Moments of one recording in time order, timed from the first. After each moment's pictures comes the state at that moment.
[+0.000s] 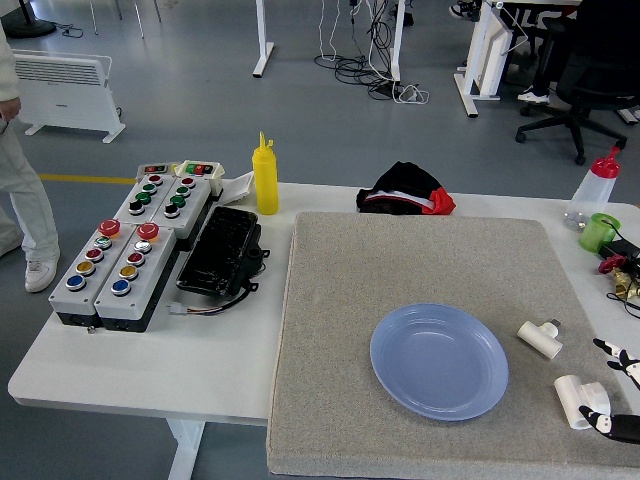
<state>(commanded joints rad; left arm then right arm) -0.10 0.00 -1.16 -0.29 0.82 0.41 0.41 -0.03 -0.40 1.44 1.55 -1.70 0.06 -0.19</state>
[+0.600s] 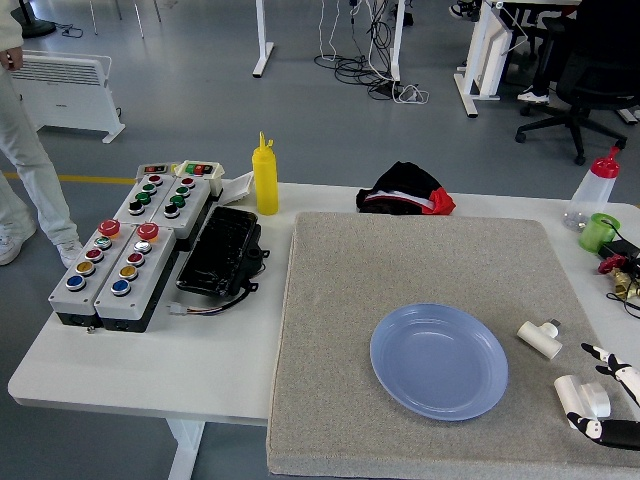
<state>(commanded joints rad) -0.10 0.00 -1.16 -0.29 0.83 0.41 0.41 -0.06 -0.41 1.42 1.59 -1.68 0.10 -0.21</state>
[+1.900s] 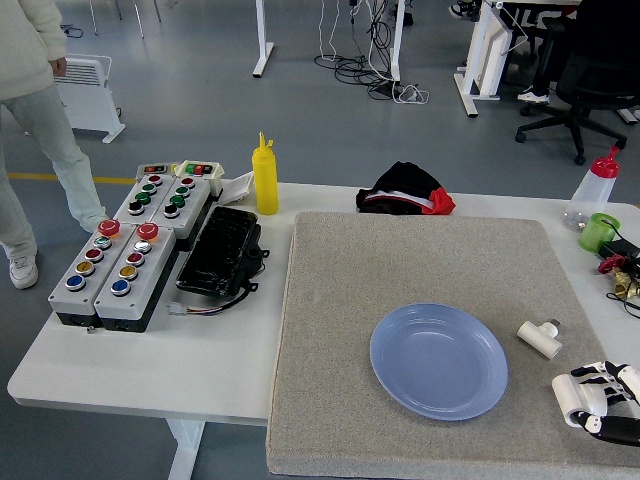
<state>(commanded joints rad) -0.10 0.00 -1.16 -0.29 0.84 0.41 0.43 -0.02 -0.41 1.41 1.53 -1.70 0.05 -0.18</state>
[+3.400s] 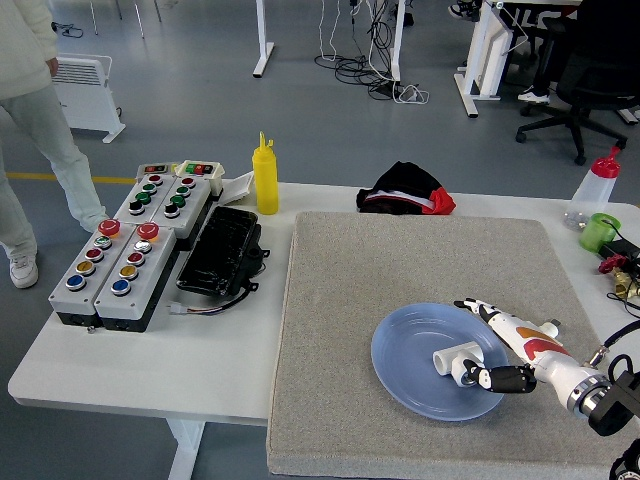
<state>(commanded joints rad) -0.10 0.00 -1.18 -0.30 0.87 0.41 0.45 0.34 -0.42 1.01 1.52 -1.73 0.02 -0.17</state>
